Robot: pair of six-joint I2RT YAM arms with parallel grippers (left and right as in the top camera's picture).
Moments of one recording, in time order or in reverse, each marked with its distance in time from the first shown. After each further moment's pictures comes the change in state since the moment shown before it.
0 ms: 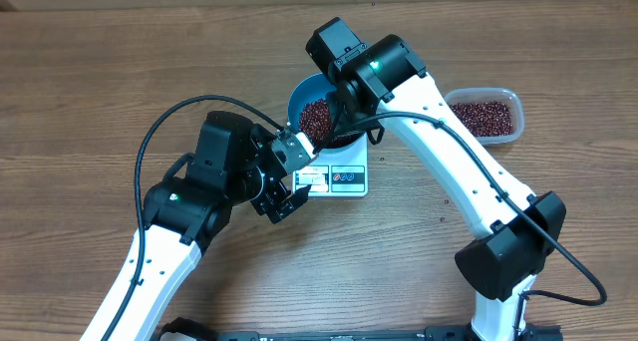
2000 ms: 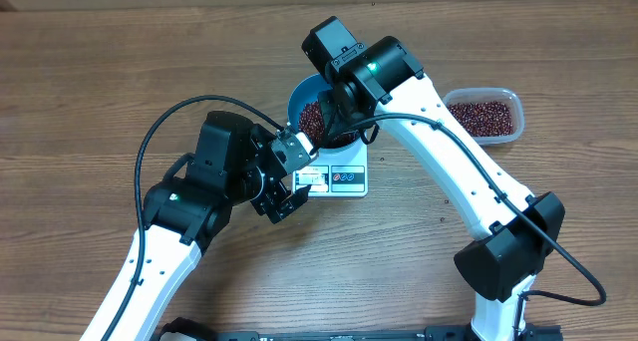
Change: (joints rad) left arm 0.000 0.000 0.000 0.000 0.000 0.000; right arm 0.010 0.000 0.000 0.045 -0.061 -0.008
